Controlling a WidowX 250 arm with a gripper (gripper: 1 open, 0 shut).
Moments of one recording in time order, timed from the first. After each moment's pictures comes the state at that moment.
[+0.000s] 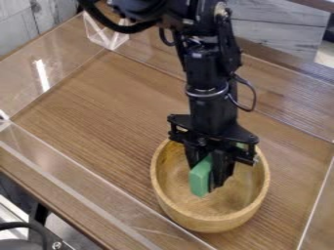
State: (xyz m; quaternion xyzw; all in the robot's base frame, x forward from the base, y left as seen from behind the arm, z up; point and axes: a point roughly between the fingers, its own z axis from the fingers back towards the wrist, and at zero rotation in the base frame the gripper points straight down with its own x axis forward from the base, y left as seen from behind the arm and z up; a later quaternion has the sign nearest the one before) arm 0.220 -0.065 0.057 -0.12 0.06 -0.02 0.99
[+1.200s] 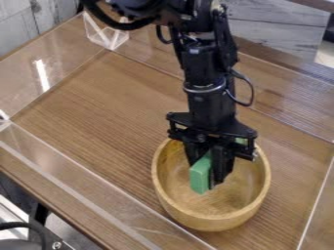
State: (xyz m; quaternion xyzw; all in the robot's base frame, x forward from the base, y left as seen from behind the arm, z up) arm 0.222 -0.063 0.058 -0.14 0.06 -0.01 0.99
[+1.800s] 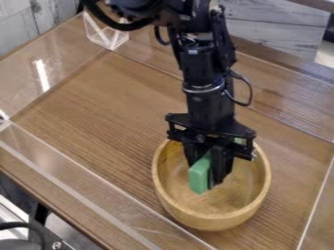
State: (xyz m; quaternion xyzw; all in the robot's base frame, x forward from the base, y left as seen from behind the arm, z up) arm 0.221 -0.063 0.057 -0.14 0.07 -0.01 0.99
